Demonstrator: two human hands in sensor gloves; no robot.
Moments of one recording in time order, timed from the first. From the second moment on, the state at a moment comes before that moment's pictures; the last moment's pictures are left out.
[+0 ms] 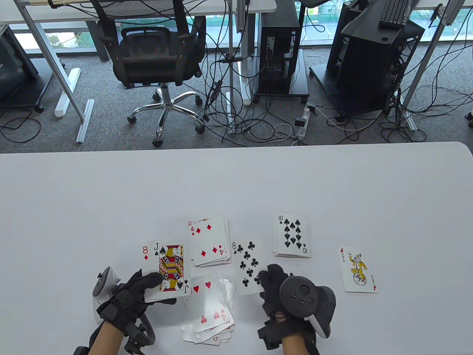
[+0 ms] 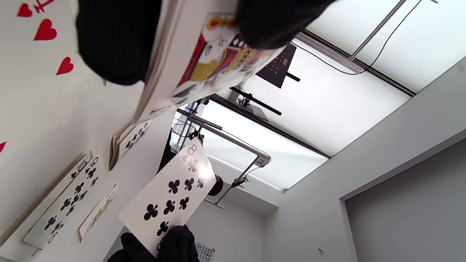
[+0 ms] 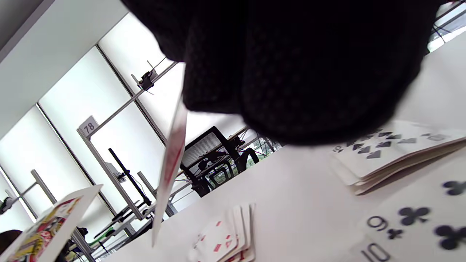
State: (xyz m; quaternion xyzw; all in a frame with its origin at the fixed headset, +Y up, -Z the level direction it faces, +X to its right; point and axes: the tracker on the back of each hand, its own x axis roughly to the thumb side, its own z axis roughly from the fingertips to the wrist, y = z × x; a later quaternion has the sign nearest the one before) left_hand -0.286 -0.793 -0.266 -0.22 -0.11 0.81 0.52; right_hand 0.099 -0.680 -0.219 0.04 -0.10 0.95 0.31
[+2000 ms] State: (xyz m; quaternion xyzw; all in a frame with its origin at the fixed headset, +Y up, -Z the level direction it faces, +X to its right) left_hand -0.292 -0.799 -0.268 -0.21 -0.10 0.82 0.53; right_hand -0.059 -0.738 -0.251 0.13 0.01 0.91 0.40
